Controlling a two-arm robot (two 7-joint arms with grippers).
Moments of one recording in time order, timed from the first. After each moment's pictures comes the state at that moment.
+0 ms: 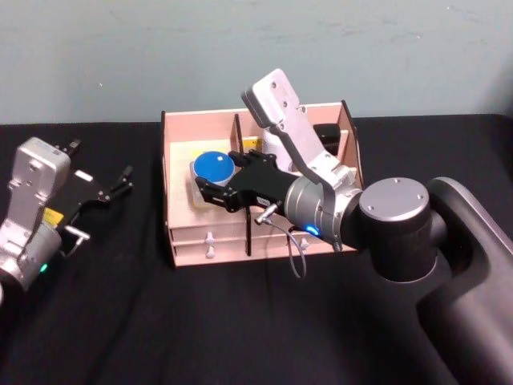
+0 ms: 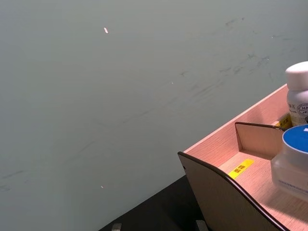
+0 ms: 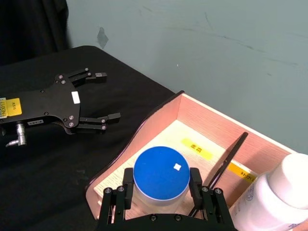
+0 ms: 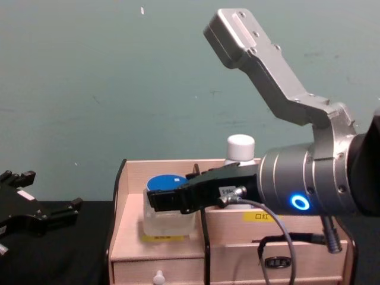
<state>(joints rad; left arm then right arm) -0.20 0.60 0.45 -1.41 -0.25 -0.12 0.03 0.32 0.13 -0.47 -1.59 0.05 0.55 0.35</state>
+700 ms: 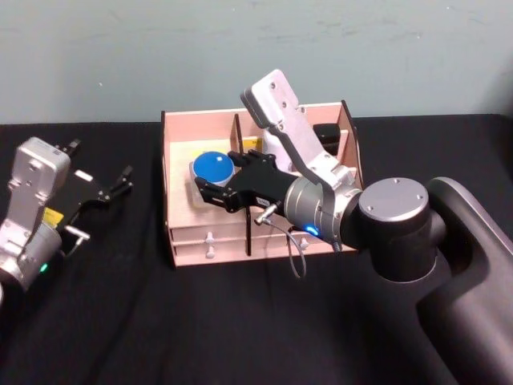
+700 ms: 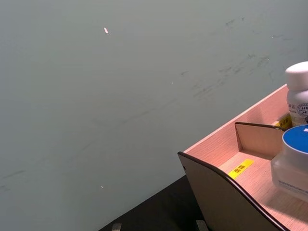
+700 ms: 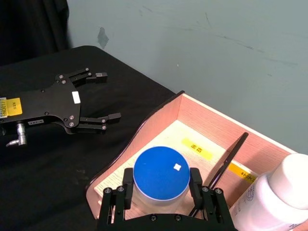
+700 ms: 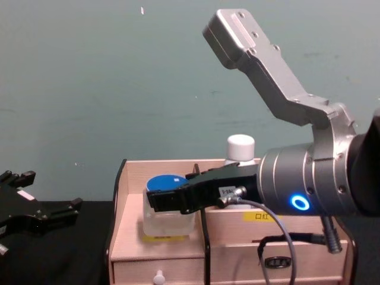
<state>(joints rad) -0.20 0.60 0.45 -1.41 -0.25 -0.12 0.03 0.32 0.13 -0.48 -1.59 0.05 0.55 0.35</state>
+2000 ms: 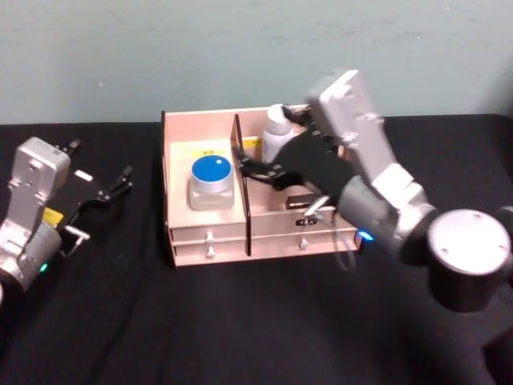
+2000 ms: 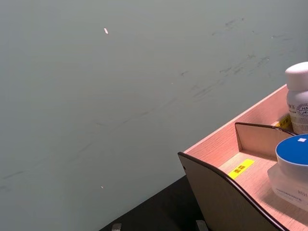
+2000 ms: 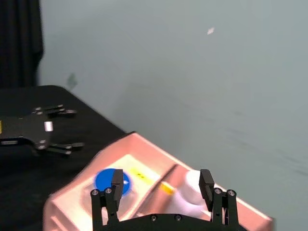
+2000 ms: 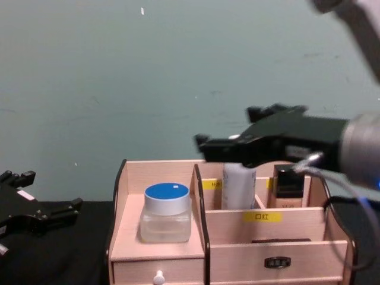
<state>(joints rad) -0.20 0.60 0.45 -1.41 -0.25 -0.12 0.03 0.16 0.25 -0.39 -1.81 -0.03 0.29 0.28</state>
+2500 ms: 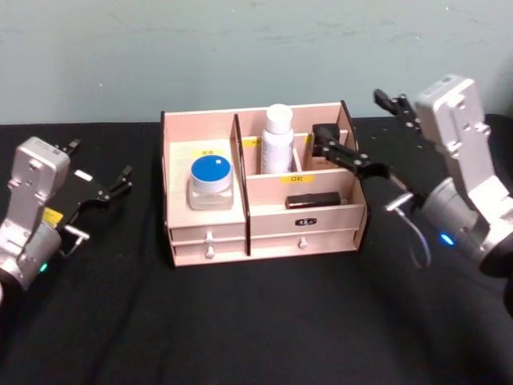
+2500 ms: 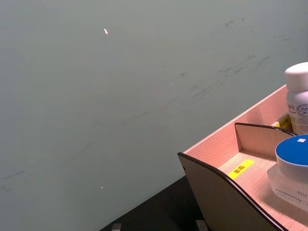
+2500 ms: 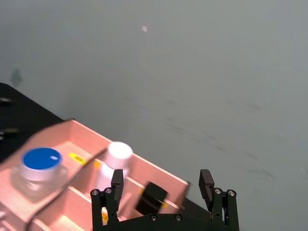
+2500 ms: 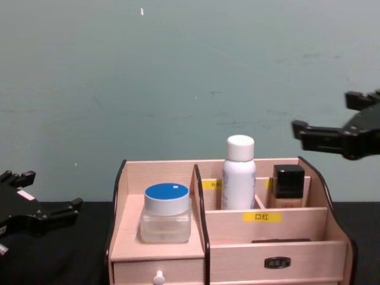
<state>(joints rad) -0.20 0.60 0.45 -1.41 -0.25 -0.12 0.03 0.03 0.32 -0.21 -1.87 -0.02 0.17 0.23</state>
